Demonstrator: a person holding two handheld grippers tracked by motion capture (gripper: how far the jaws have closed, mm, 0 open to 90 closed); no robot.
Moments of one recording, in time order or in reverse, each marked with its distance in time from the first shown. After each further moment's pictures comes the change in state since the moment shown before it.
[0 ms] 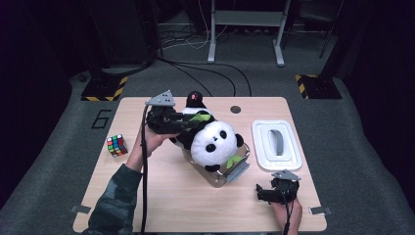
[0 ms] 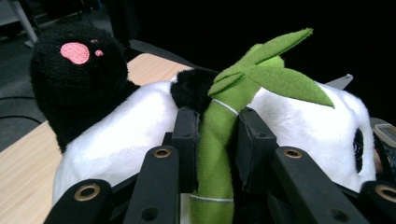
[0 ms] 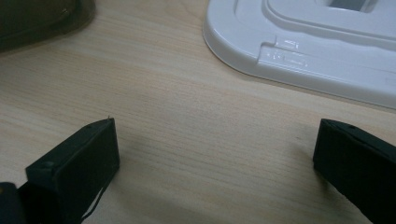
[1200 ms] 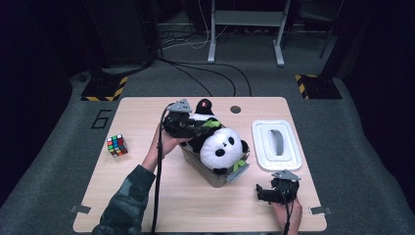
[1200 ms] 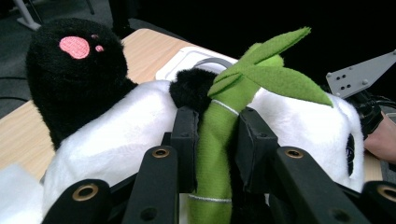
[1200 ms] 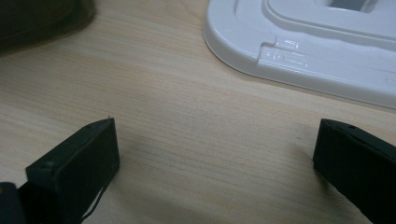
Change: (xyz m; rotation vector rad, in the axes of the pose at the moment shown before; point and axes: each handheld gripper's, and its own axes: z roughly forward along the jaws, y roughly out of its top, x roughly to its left) left arm 0.009 -0.020 0.048 0.061 0.015 -0.024; right arm 0.000 0.000 0.000 -0.003 -0.001 0.007
